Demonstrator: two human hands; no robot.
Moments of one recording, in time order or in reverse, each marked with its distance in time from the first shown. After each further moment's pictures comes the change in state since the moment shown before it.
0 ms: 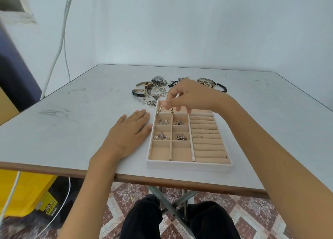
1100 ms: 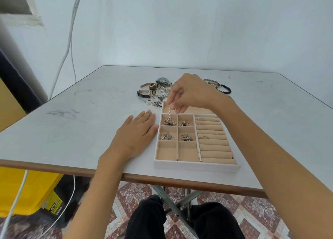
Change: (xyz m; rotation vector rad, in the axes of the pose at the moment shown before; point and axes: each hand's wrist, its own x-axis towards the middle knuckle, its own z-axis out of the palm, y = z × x) left_hand -0.001 0.002 -0.001 0.064 -0.028 0.000; right_hand 0.015 -0.006 0.003 0.027 0.084 0.025
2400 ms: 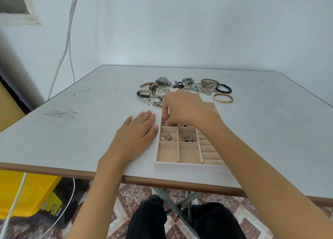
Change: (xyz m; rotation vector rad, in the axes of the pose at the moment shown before) left_hand -0.001 0.001 -0.001 -0.039 0.019 0.001; right_hand 0.001 -0.011 0.039 -0.623 0.061 0.054
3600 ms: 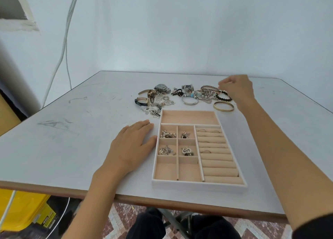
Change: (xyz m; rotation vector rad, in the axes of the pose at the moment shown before) left_hand 0.000 0.007 -0.007 -0.087 0.113 -0.083; right_hand 0.033 0.156 -0.005 0.741 0.544 0.626
